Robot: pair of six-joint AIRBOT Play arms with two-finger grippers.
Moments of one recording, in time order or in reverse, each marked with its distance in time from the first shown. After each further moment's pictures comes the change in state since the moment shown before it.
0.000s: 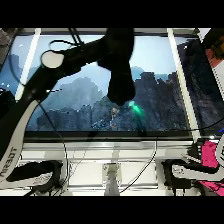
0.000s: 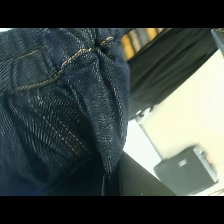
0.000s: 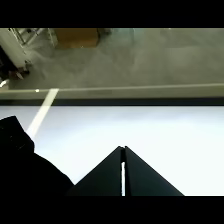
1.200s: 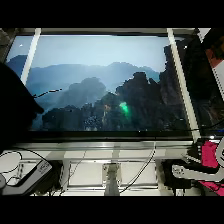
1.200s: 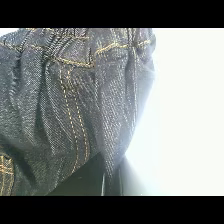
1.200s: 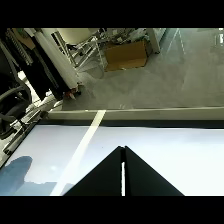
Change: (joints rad) left arm 1.296 0.365 -0.095 0.348 -0.629 -0.197; right arm 0.001 0.008 0.083 0.222 -0.005 0.000
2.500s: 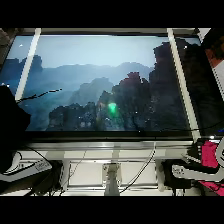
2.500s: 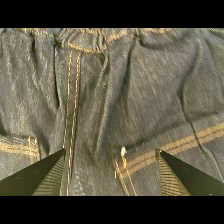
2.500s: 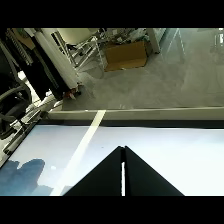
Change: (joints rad) left arm 0.016 -0.267 0.001 1.056 -0.032 -0.281; right arm 0.000 0.000 0.000 0.000 0.000 0.000
